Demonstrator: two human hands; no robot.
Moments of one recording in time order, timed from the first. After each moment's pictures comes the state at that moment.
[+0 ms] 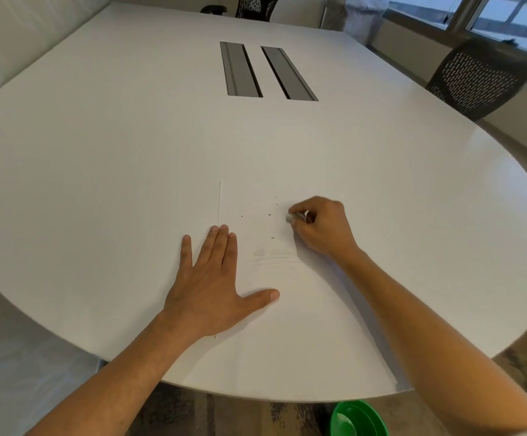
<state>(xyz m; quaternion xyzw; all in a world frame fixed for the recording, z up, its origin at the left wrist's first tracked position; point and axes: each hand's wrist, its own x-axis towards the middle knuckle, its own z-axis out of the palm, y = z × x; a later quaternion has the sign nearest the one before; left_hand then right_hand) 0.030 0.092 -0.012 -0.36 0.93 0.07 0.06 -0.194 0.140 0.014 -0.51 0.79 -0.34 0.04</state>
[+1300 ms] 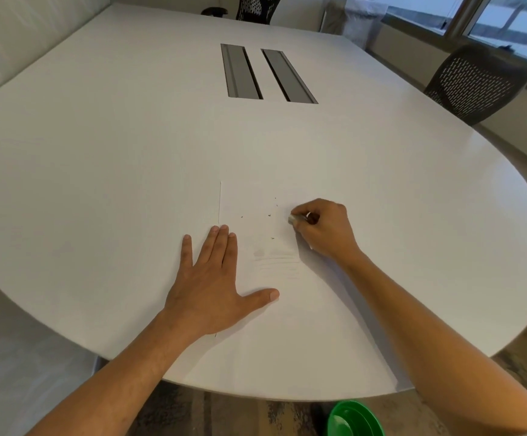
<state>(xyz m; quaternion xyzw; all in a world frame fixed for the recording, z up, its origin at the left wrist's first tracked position) 0.031 0.093 -0.013 -0.36 0.93 0.07 0.05 -0.189 0.146 0.018 -0.46 0.80 -0.37 0.08</state>
